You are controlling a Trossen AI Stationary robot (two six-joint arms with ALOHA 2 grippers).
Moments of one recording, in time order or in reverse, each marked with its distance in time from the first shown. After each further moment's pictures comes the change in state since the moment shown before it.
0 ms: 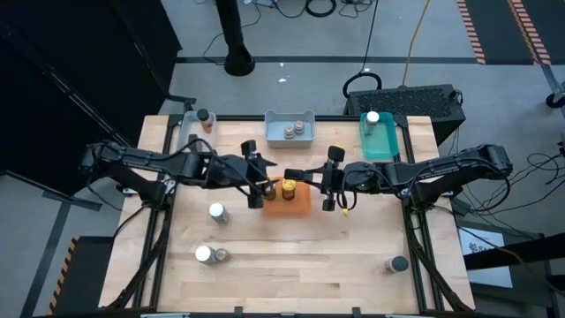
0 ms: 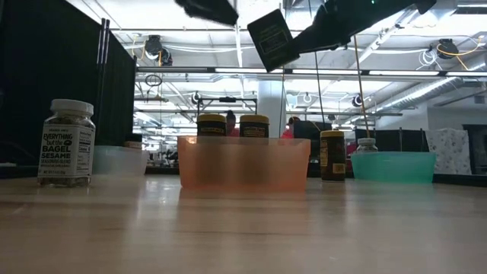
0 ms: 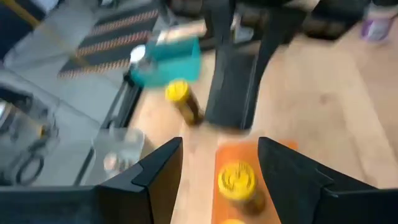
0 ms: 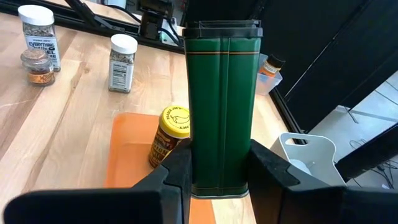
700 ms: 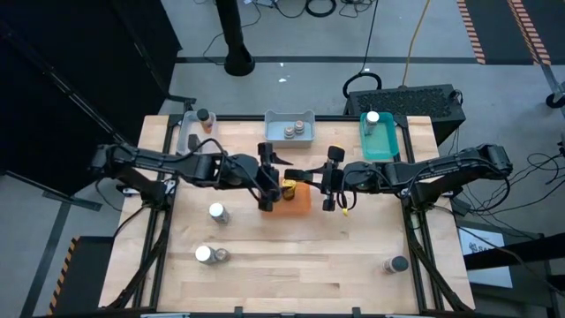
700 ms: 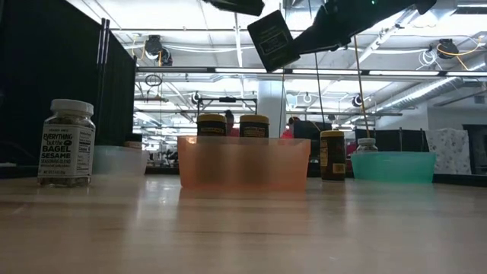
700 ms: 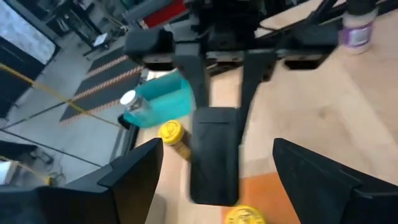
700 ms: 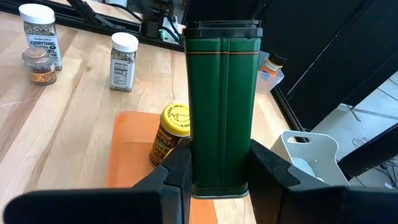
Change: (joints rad) left arm 0.030 0.109 0.055 0.139 0.073 0.214; right arm -0.004 0.000 0.000 -0.007 -0.008 0.007
